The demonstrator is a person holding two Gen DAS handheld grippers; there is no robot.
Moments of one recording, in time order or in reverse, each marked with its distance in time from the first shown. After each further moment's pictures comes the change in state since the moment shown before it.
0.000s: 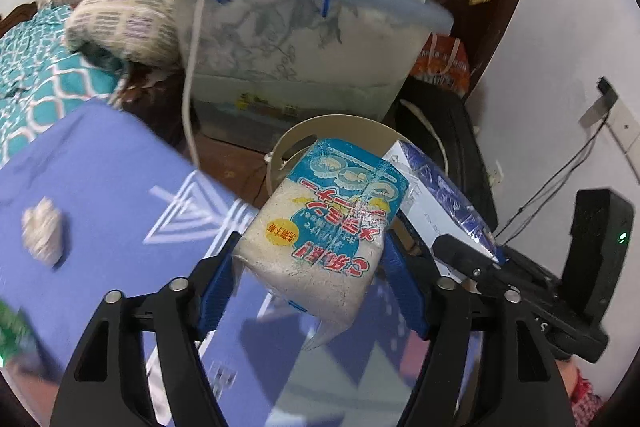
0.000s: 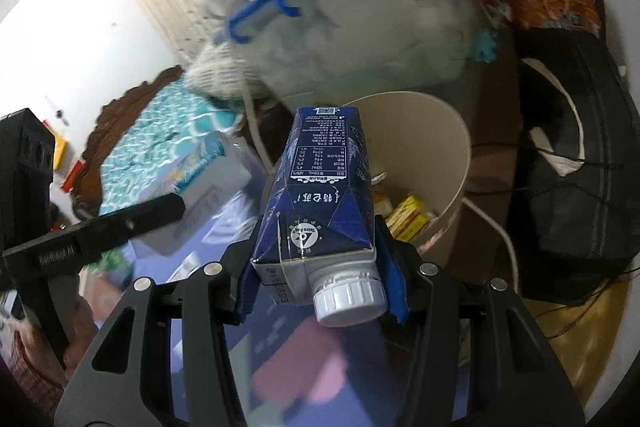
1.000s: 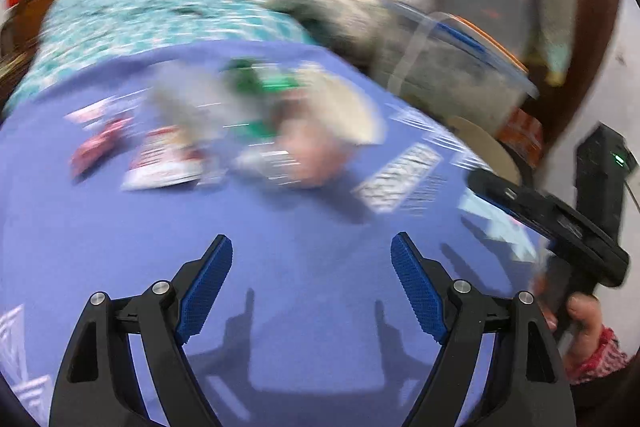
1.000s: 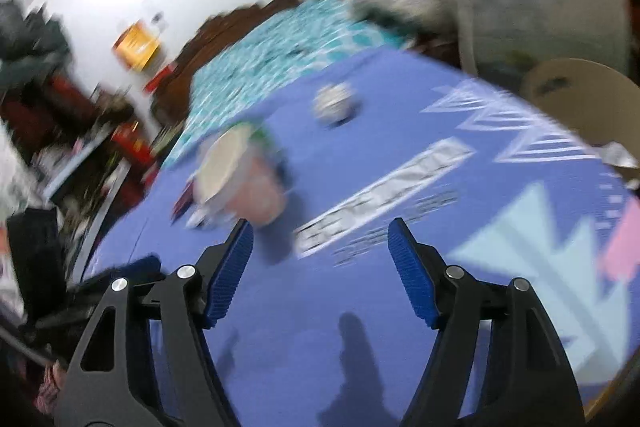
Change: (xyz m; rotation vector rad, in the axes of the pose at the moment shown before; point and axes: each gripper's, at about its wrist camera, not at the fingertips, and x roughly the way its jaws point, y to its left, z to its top) left arm -0.215 0.155 -0.267 -0.411 -0.198 0.268; right arm -0.005 0.245 -0.165 -0.360 0.184 0.338
